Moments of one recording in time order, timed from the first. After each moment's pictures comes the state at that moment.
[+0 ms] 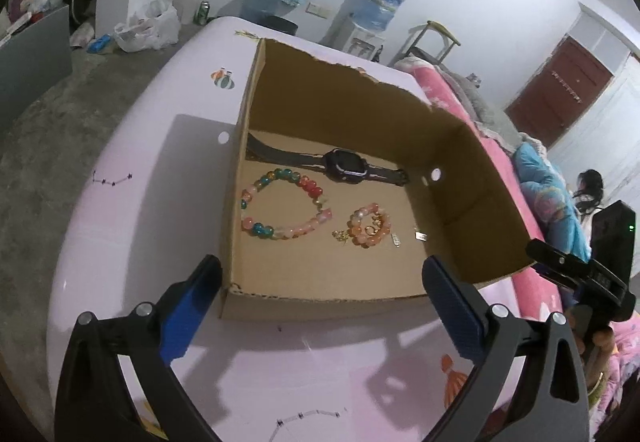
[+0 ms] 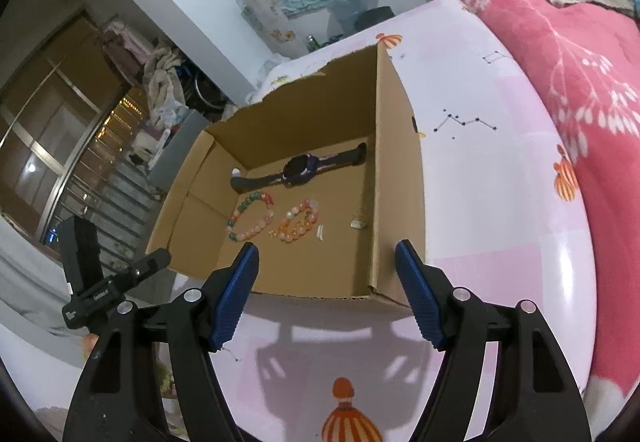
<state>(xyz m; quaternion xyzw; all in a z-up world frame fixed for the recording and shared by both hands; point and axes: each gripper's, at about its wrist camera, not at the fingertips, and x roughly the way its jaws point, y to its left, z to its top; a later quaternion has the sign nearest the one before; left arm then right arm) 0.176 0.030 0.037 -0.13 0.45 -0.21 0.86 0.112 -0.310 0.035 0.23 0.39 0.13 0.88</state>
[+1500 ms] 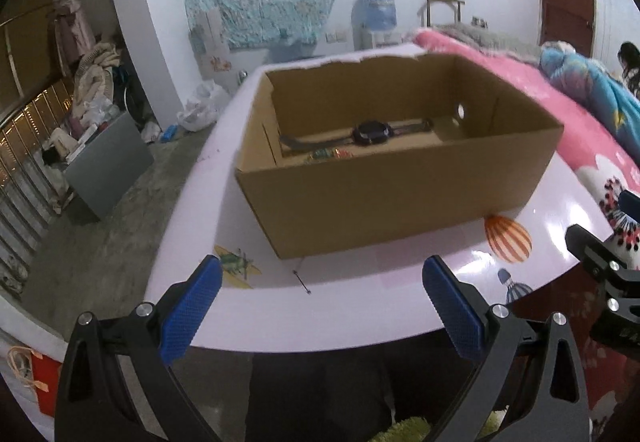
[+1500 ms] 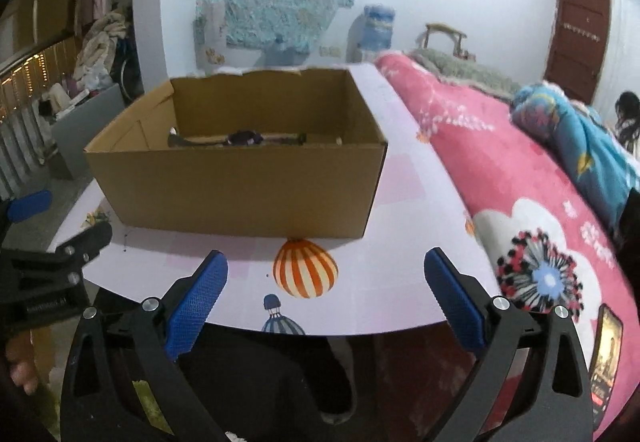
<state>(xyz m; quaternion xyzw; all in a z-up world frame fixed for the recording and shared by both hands) -0.027 -0.015 0.037 0.11 0.37 -0.09 0.92 -0.075 -0.210 -0.011 0.02 0.31 -0.10 0.95</state>
